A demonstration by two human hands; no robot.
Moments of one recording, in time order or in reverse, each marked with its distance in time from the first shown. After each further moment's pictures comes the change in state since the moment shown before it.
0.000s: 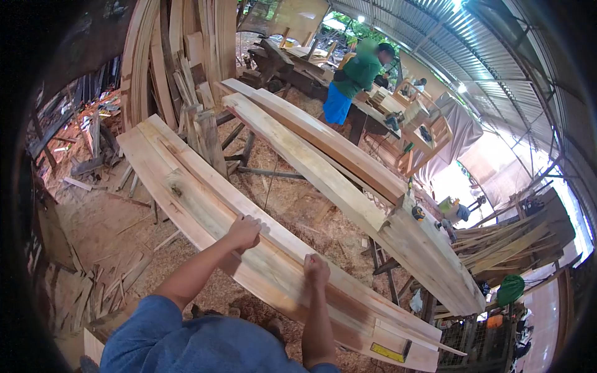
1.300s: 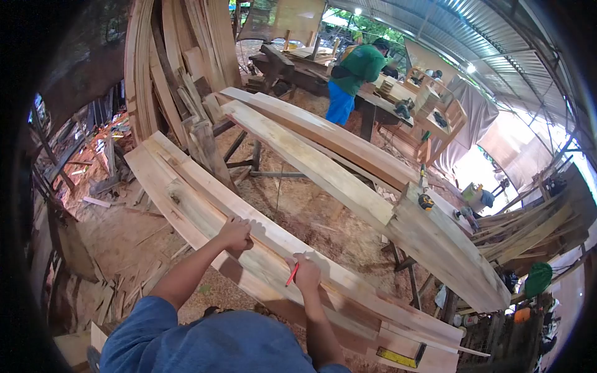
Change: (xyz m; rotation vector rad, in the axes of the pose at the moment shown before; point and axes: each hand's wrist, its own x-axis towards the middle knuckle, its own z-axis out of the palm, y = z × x) left_hand 0.009 0.008 -0.014 0.014 -0.189 -0.099; right_hand -0.008 -0.009 -0.022 0.119 -0.197 -0.234
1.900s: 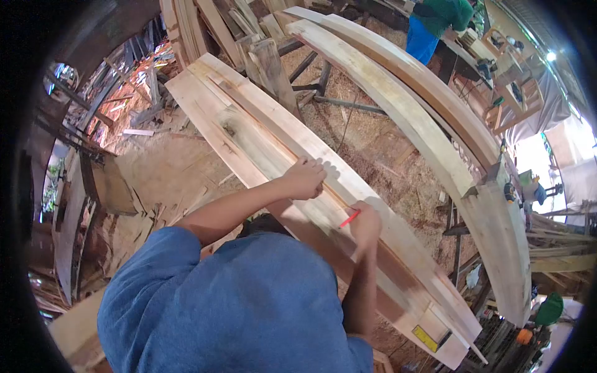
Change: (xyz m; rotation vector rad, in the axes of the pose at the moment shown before) left_hand -0.002 -0.020 0.010 -0.049 0.084 0.187; right_hand 0.042 -0.068 0.006 0.083 -0.262 0.143
